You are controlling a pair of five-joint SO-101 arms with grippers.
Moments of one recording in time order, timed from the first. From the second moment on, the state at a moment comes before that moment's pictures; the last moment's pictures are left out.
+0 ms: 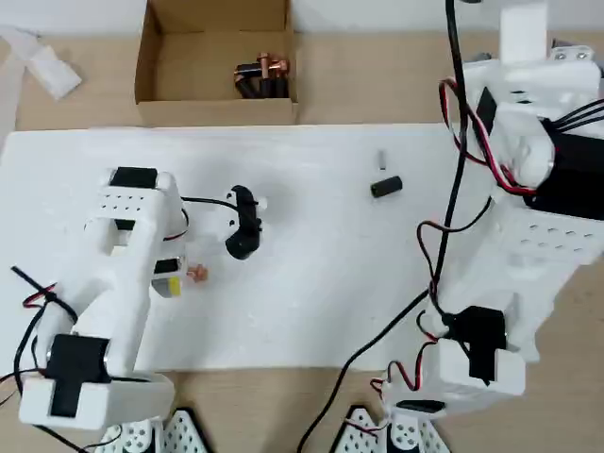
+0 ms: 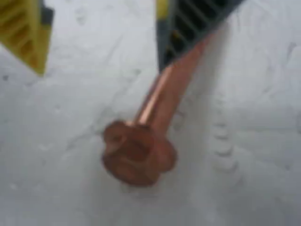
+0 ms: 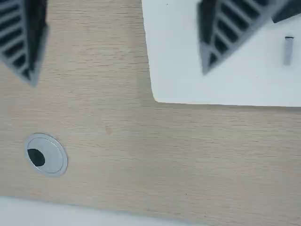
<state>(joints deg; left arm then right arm) 0.5 -5.4 28.2 80.1 -90.3 6.2 2.8 -64.7 101.3 8.9</state>
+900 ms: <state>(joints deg) 4.1 0.8 16.3 76.8 -85.1 4.5 2.7 -59.3 101.2 8.9</state>
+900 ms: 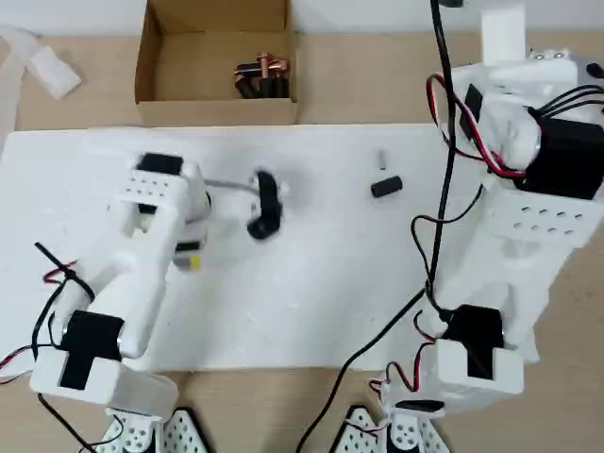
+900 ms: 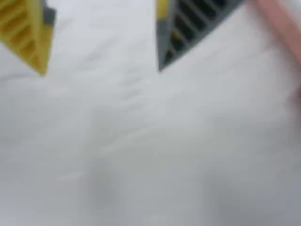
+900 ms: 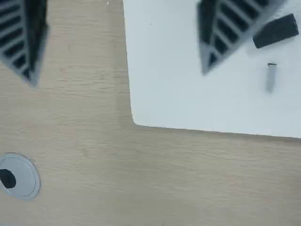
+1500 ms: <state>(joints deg) -3.2 1.8 14.7 57.0 -65.3 4.5 2.7 -56.5 100.9 8.9</state>
